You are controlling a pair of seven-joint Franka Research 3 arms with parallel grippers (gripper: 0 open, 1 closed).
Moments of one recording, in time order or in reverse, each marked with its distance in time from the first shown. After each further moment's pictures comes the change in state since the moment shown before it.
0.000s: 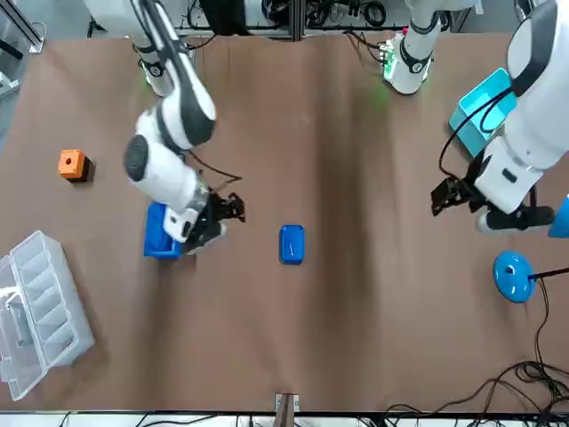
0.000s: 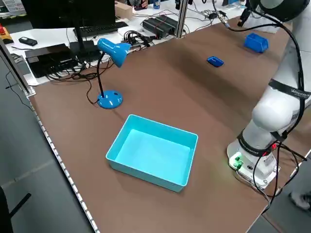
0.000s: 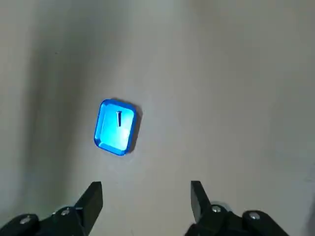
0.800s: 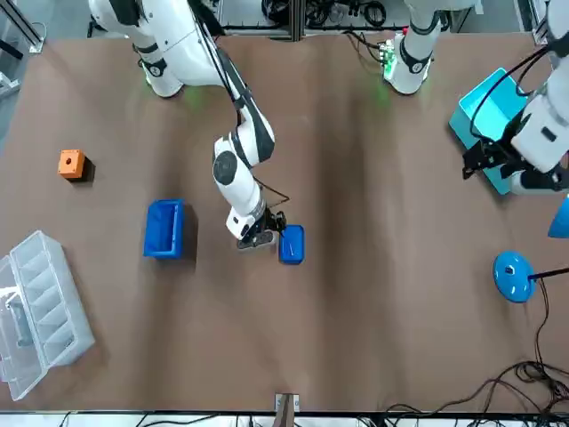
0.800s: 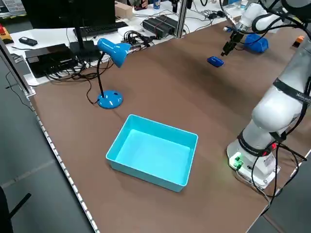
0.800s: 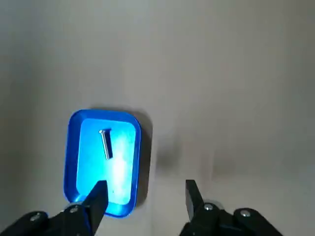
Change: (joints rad) left arm 0.003 -0.156 0.122 -0.144 -0.009 -0.071 0.181; right arm 0.176 0.308 -0.002 0.051 0.003 0.374 0.247
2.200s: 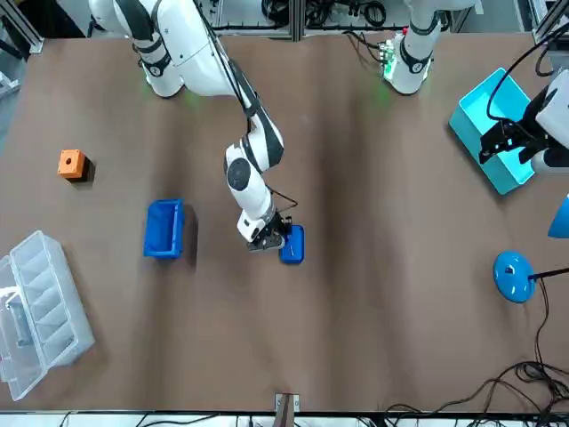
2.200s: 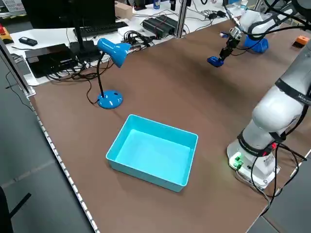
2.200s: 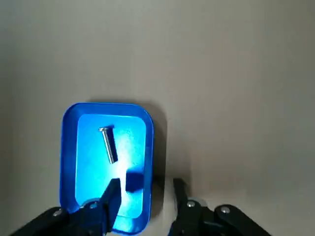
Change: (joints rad) left arm 0.003 -0.045 0.024 -0.016 0.000 -0.022 0.054; right arm 0.031 0.095 -0.001 0.081 0.001 0.003 0.070
